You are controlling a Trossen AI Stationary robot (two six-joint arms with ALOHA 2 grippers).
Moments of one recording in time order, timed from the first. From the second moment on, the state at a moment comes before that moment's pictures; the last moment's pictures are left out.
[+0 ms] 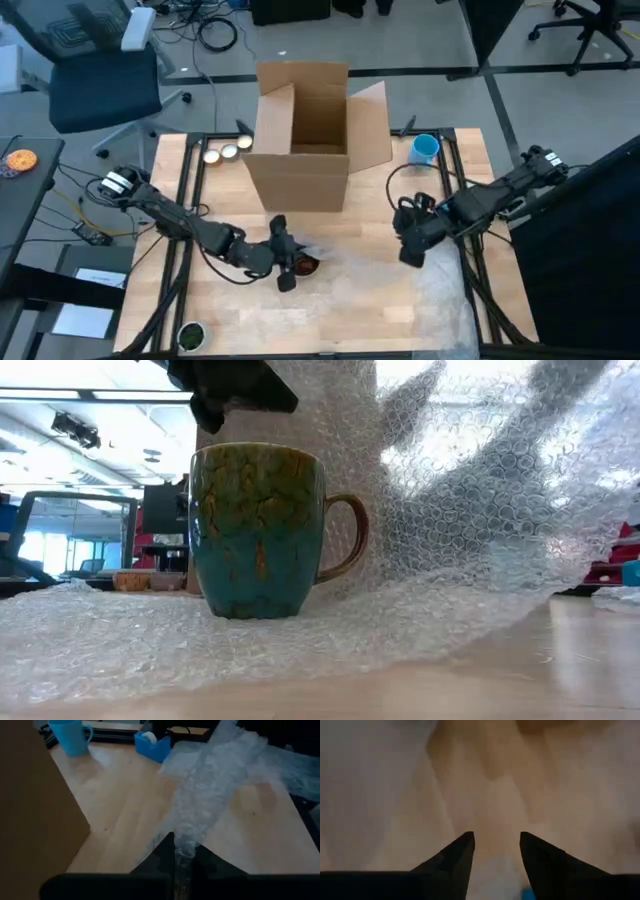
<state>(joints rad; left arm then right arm) -0.48 1.45 0.89 0.05 -0.56 -0.34 0.50 1.26 1.15 -1.14 0.32 0.78</state>
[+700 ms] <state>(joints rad) -0.50 1.45 0.89 0.05 -0.57 -0.32 0.57 1.26 1.21 -0.91 0.21 0.82</state>
